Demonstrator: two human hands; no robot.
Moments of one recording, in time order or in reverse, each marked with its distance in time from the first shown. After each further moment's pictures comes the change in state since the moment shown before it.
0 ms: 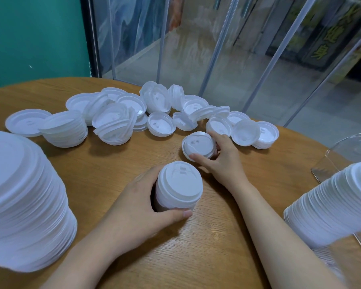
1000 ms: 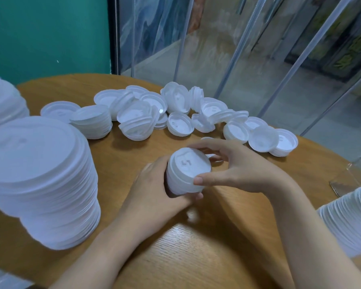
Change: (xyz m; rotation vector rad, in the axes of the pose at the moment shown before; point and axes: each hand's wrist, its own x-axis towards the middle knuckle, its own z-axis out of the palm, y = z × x) left_hand 0.001 -0.007 0.002 0.011 0.195 -0.095; right_hand -0.020 -0.108 -0.051 0.007 -0.666 -0.202
